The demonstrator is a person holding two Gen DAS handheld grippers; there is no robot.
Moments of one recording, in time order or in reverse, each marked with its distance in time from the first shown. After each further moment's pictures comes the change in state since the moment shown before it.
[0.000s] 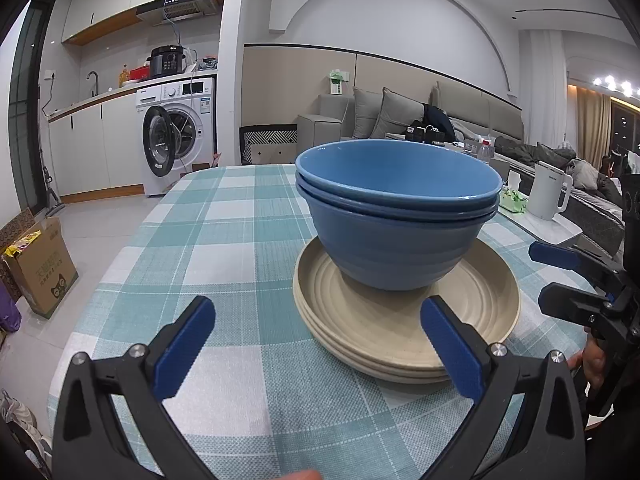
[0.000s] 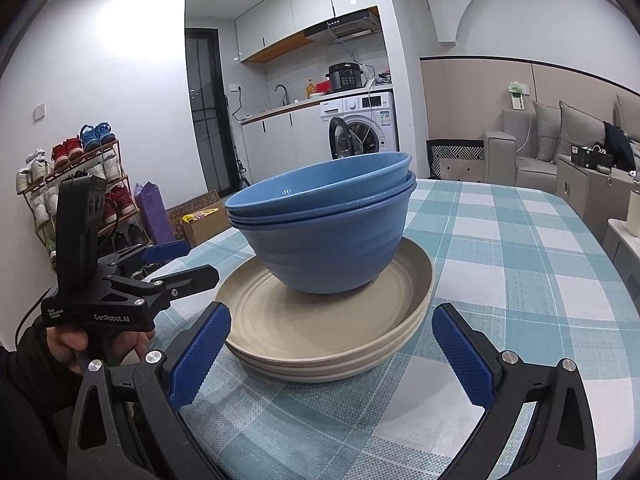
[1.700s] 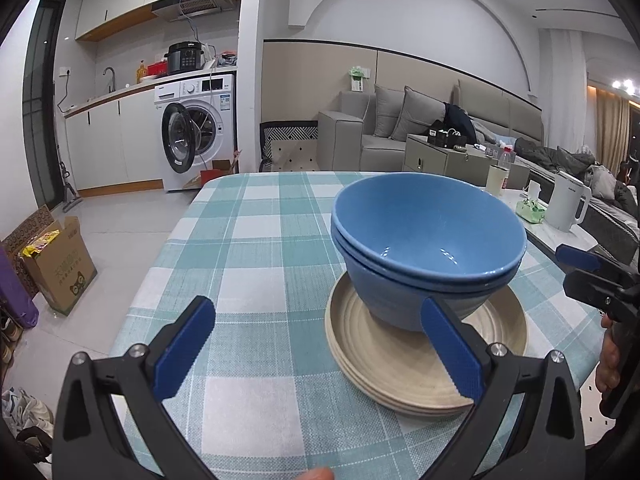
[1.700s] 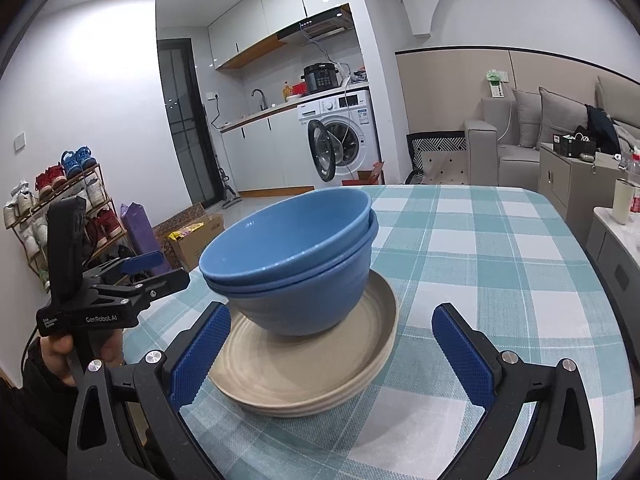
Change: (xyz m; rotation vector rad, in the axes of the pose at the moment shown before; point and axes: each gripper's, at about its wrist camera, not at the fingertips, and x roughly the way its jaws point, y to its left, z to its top) left arm -0.004 0.014 0.040 -0.026 0.025 0.073; right arm -0.010 -0.025 0.043 0.076 0.012 -0.045
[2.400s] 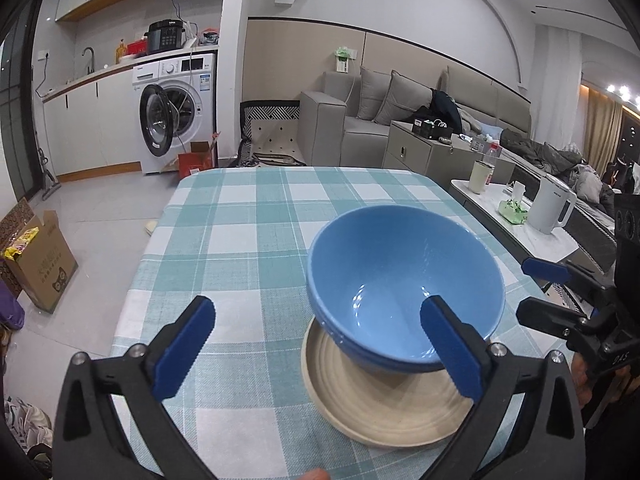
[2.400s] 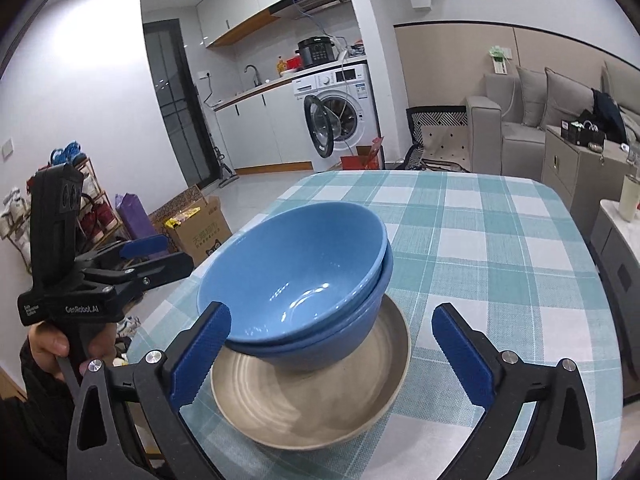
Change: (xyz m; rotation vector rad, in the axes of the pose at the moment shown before) left arm 0.015 0.001 0.060 -0.017 0.101 -0.083; right arm 0.028 0.007 0.053 0.012 0.116 -0.004
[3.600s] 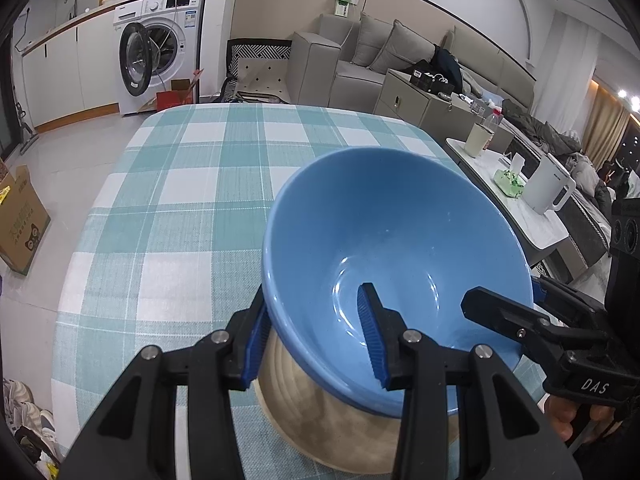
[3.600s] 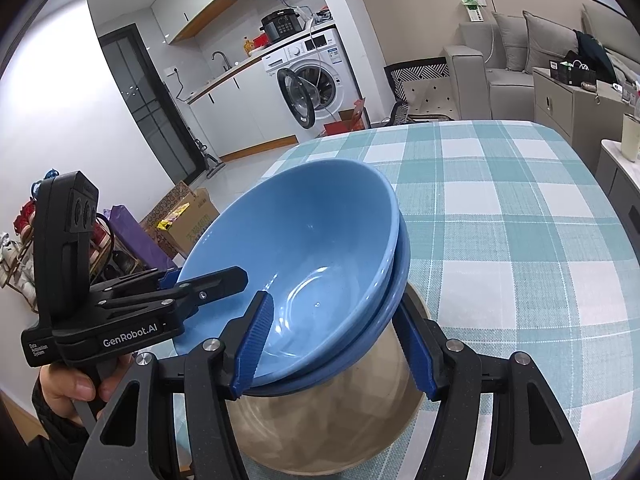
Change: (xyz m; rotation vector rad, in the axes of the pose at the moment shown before) left arm 0.068 -0.018 0.006 -0.070 0.238 -0.078; right arm 0.050 -0.013 0.006 0.178 0.129 0.002
